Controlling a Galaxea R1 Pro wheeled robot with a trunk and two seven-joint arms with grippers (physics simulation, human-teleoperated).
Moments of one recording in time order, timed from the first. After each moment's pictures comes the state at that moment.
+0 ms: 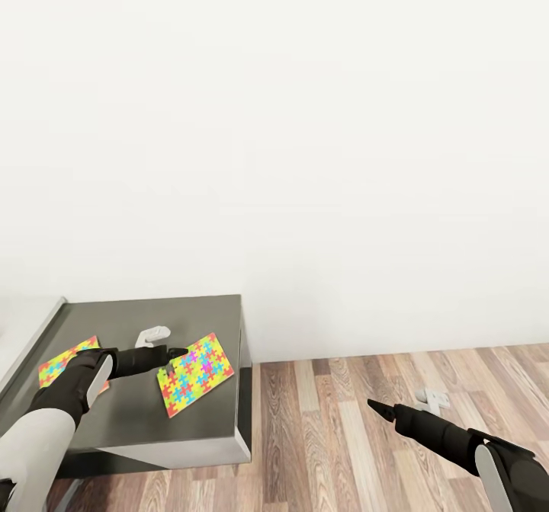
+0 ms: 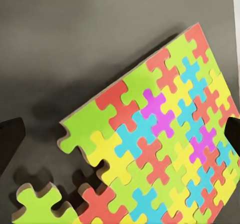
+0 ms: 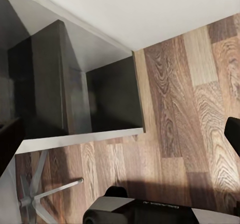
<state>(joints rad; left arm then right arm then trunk) -0.76 0.24 0.17 -0.59 0.05 0.60 -0.68 -0.13 -0.09 -0.32 -1.49 -0.23 0.86 0.57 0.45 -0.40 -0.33</state>
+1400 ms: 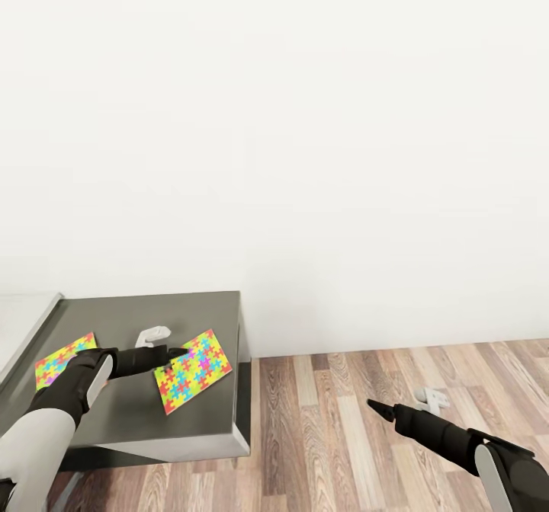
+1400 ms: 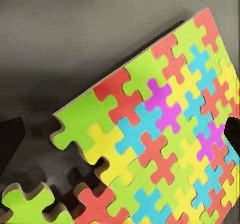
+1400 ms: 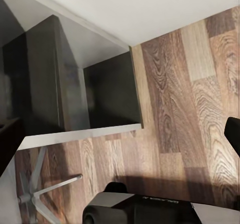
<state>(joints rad) -0.76 0.24 0.17 -0.59 0.05 0.60 -0.68 -0.13 -0.09 -0.32 -1.49 -0.23 0.86 0.57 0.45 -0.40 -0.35</state>
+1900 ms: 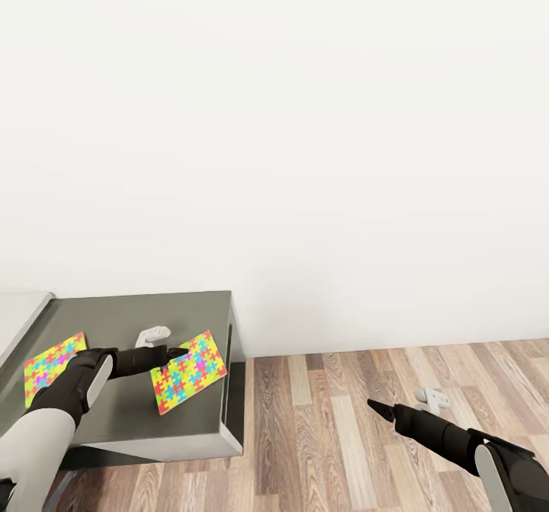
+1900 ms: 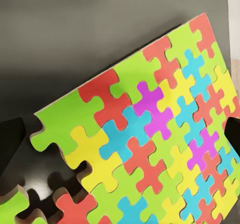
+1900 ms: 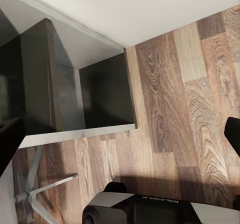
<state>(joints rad) -0.76 0.24 0.17 -0.59 0.05 0.60 -0.68 -0.13 -0.09 -0.32 -1.49 -0.23 0.86 0.57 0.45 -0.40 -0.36</state>
